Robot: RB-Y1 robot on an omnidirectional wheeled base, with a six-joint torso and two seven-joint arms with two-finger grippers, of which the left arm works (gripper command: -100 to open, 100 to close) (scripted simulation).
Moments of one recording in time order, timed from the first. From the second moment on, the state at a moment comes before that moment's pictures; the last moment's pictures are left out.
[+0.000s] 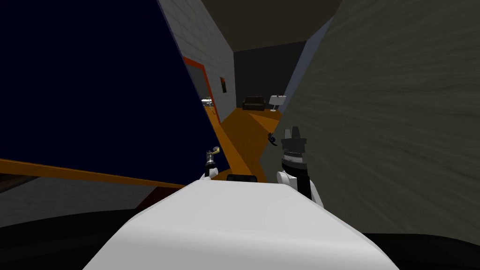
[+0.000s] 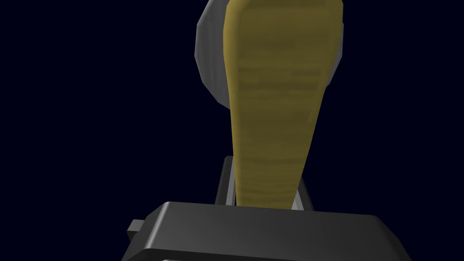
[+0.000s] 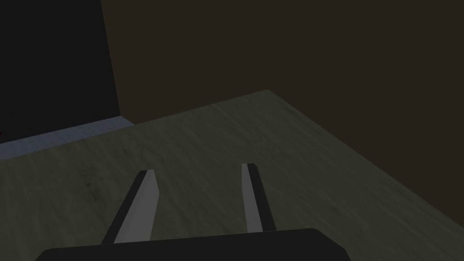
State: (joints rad) arm -0.08 0.06 0.33 -0.70 0.22 -0.78 -0.15
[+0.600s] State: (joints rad) arm -0.08 0.07 0.39 -0.71 0.25 -0.78 -0.17
